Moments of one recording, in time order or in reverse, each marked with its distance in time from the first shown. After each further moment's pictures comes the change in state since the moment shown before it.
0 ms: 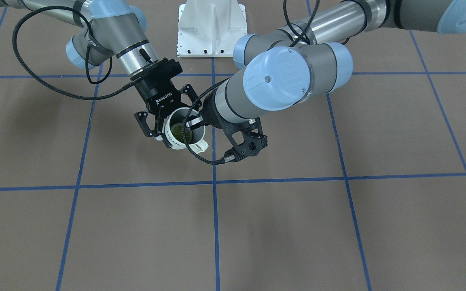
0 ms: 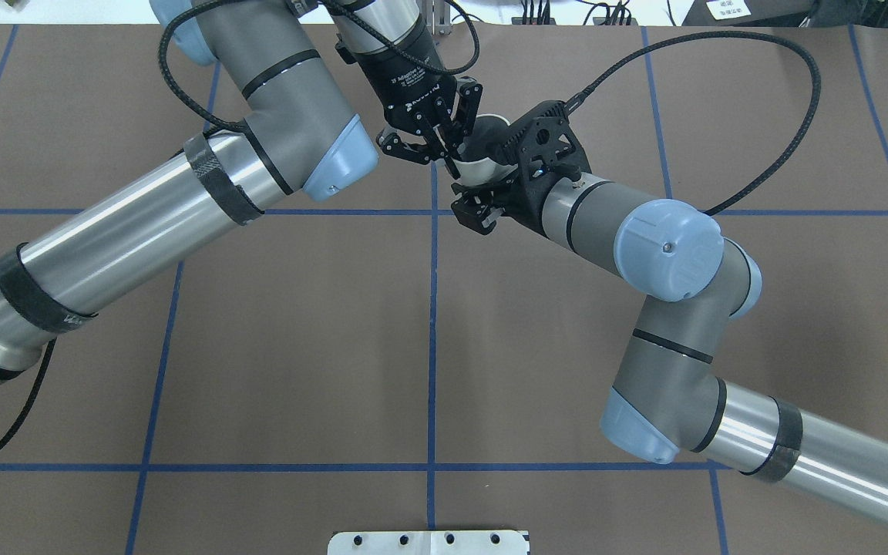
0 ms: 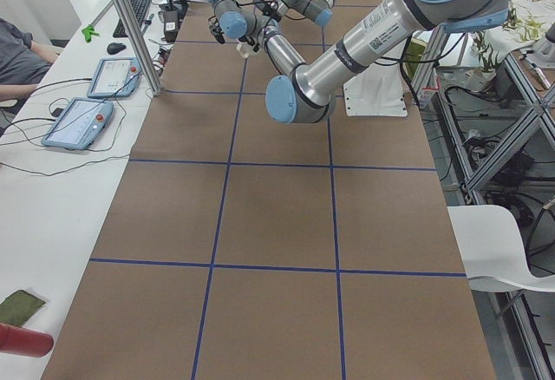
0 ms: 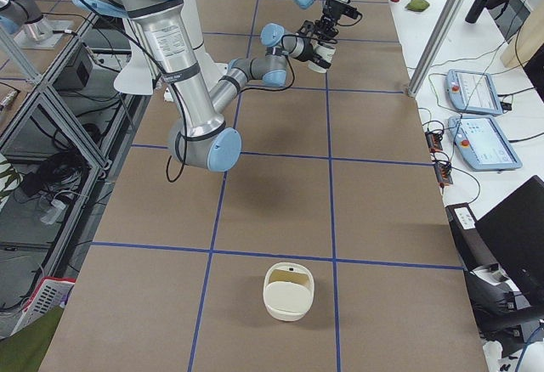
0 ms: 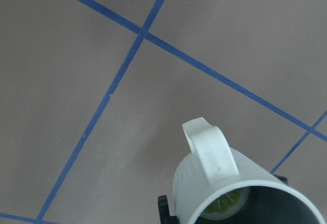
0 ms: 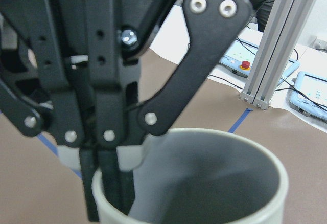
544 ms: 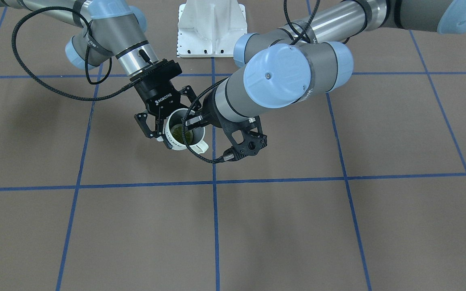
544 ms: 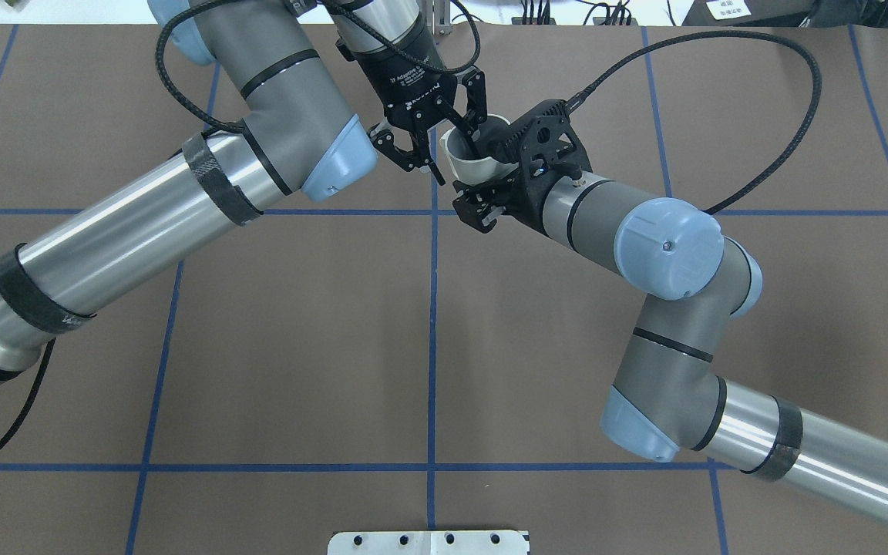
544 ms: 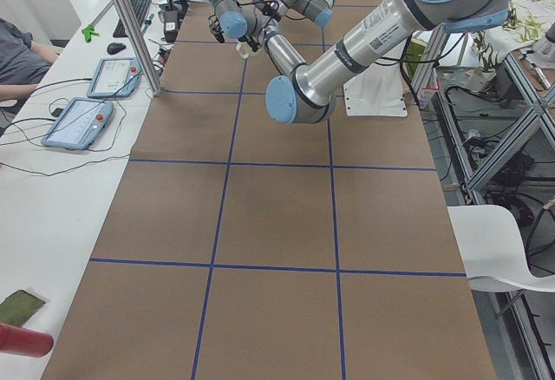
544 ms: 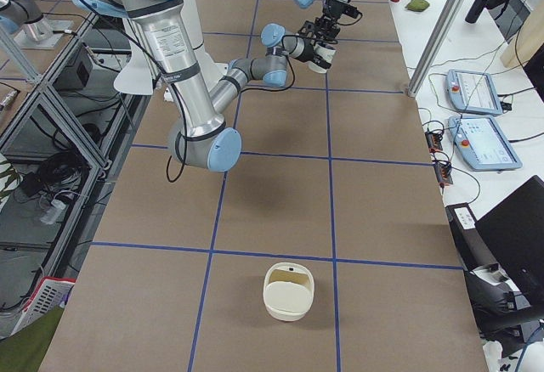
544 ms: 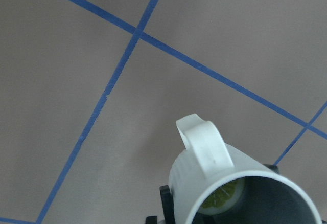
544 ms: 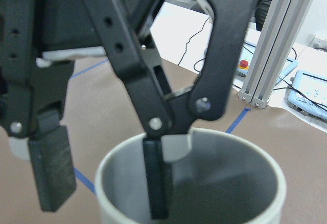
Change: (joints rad) left arm -0.001 0.002 -0.009 -0.007 0.010 0.010; right arm 0.004 0.000 -0.002 -0.001 0.000 0.005
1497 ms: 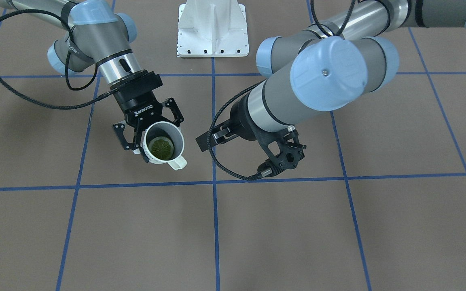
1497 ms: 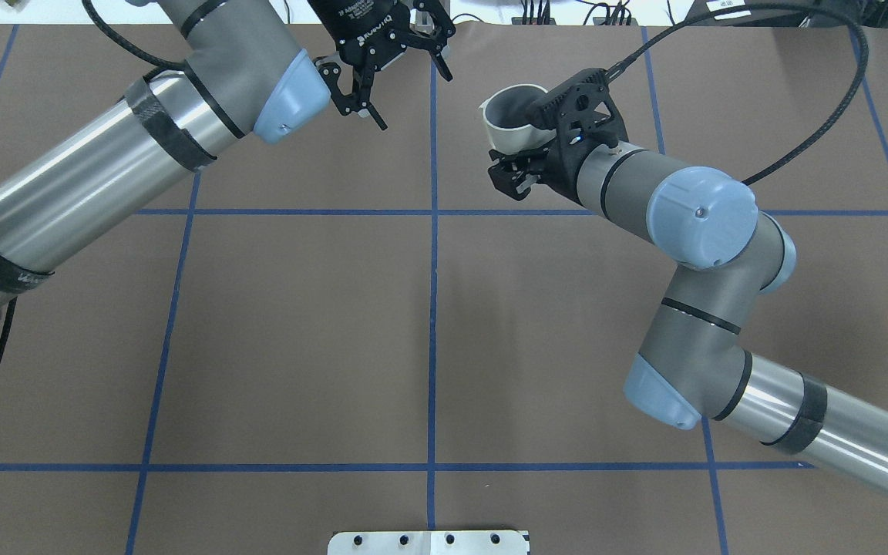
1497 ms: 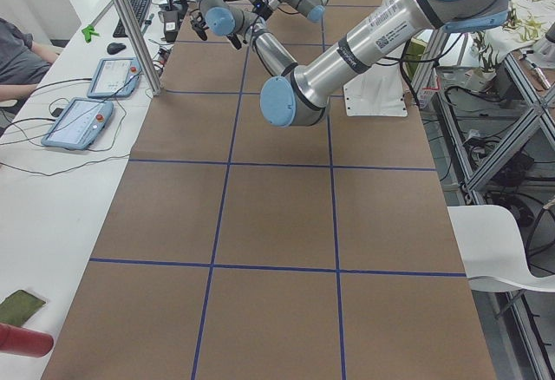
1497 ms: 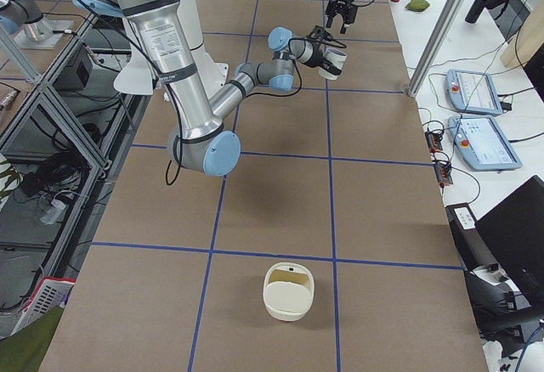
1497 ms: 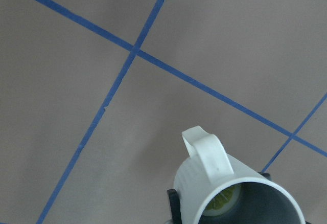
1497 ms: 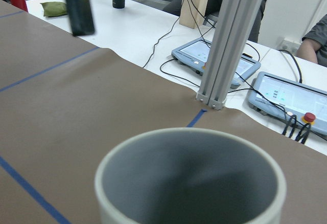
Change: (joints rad) left arm -0.115 0.023 -0.017 0.003 0.000 0.022; right arm 0.096 -0.050 -0.005 -0.006 0.002 0.014
